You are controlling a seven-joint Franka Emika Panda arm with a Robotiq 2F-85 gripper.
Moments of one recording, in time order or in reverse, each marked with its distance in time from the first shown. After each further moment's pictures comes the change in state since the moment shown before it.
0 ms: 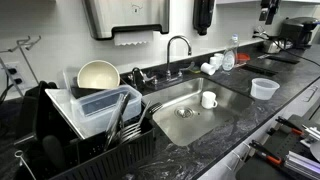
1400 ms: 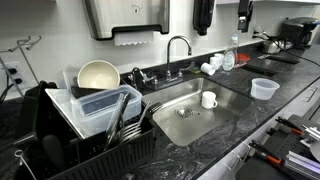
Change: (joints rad) arm 0.100 0.151 0.181 0.076 0.071 0.011 0.021
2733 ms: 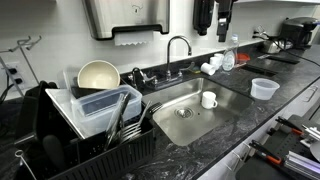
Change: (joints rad) arm 0.114 0.078 0.139 0.017 0.222 0.122 0.014
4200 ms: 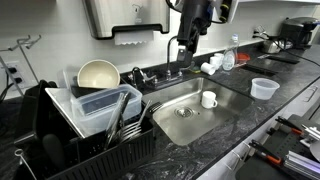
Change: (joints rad) arm 0.082 0.210 0.127 0.035 0.078 0.318 0.053
